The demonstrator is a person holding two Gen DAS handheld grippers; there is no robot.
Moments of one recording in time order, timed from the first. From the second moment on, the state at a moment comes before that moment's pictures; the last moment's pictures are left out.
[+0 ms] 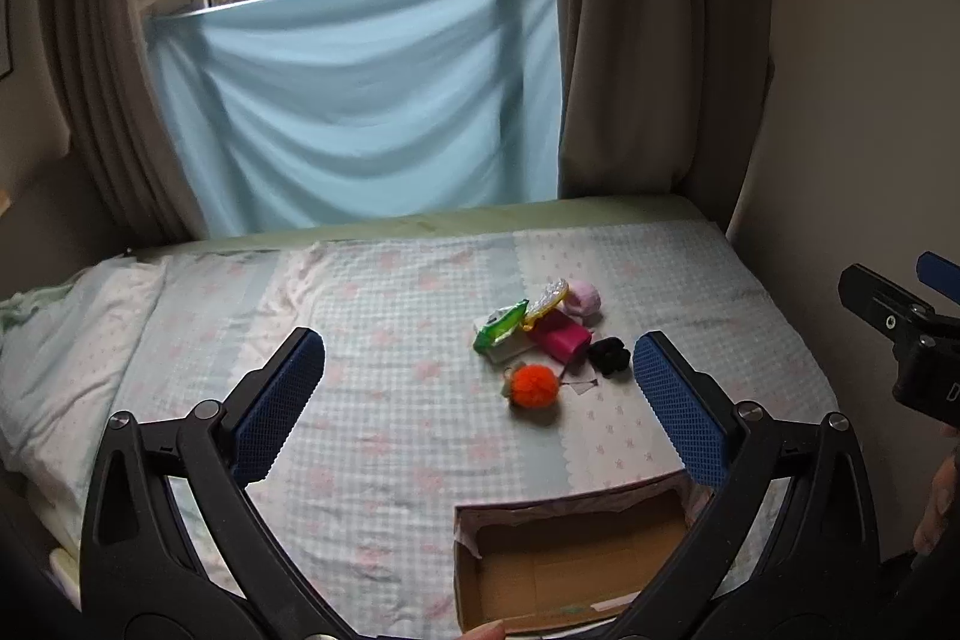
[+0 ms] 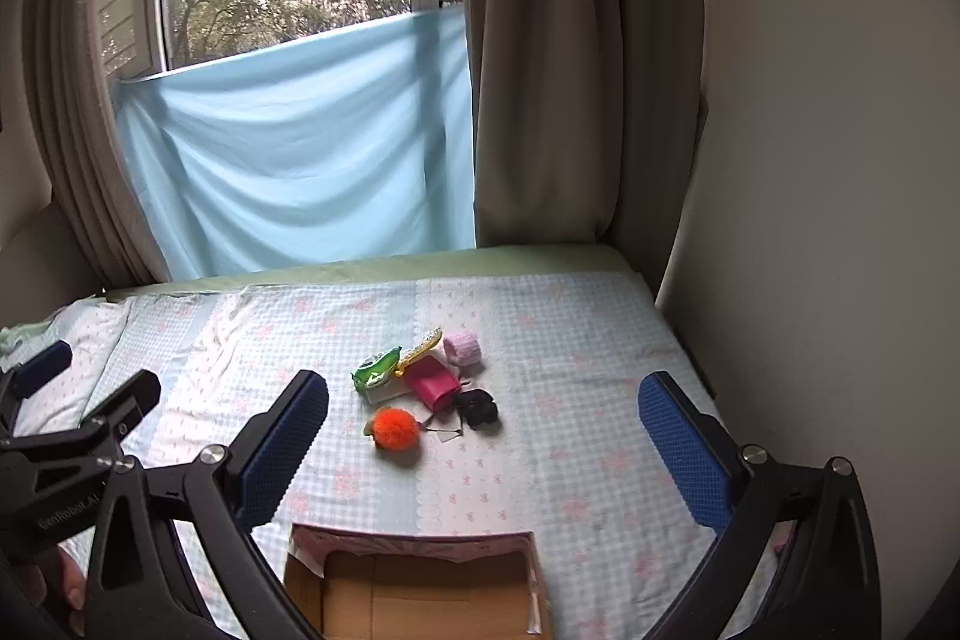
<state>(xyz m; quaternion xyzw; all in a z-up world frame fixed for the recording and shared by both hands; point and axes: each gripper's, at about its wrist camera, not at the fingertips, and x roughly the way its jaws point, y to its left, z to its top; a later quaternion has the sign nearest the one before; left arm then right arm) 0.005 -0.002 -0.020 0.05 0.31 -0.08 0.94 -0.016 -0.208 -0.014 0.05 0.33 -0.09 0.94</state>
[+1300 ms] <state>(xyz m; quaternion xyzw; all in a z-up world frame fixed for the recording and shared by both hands) 0.361 -0.078 -0.408 0.17 0.43 -0.19 0.86 0.364 -0.254 -0.373 0.26 0.51 0.00 0.82</state>
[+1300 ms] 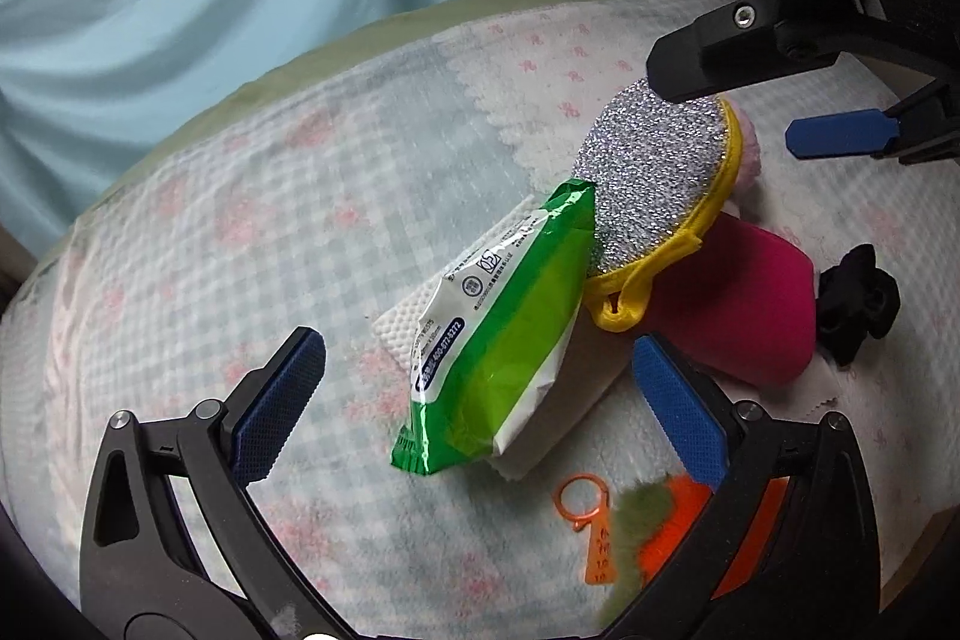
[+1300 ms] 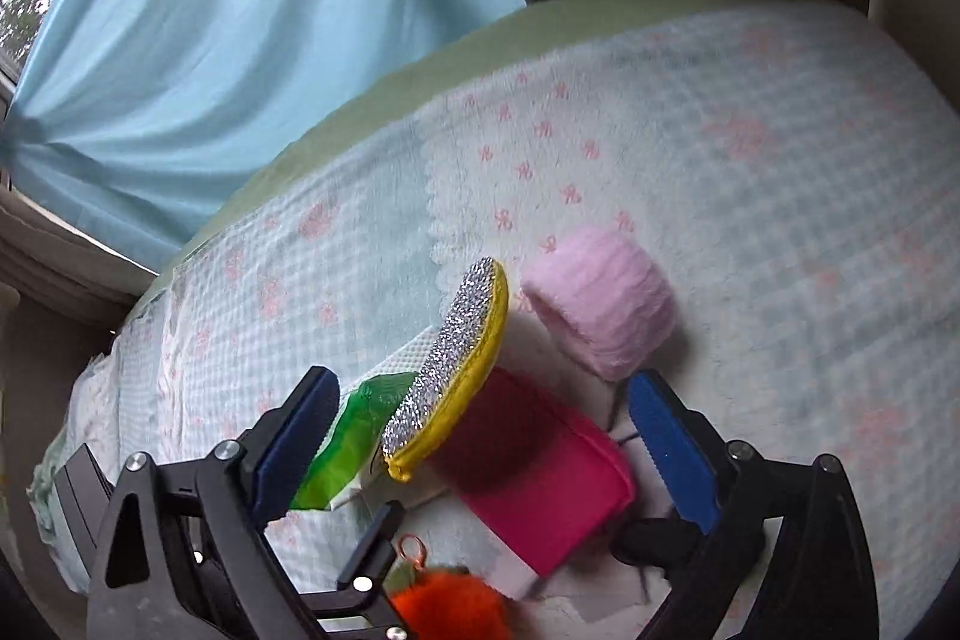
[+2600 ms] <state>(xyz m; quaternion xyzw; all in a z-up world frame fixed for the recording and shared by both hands) 0.337 -0.050 -0.313 0.13 0.41 -0.23 0.87 0.349 -0.248 -0.293 0.29 0.48 0.00 0.83</state>
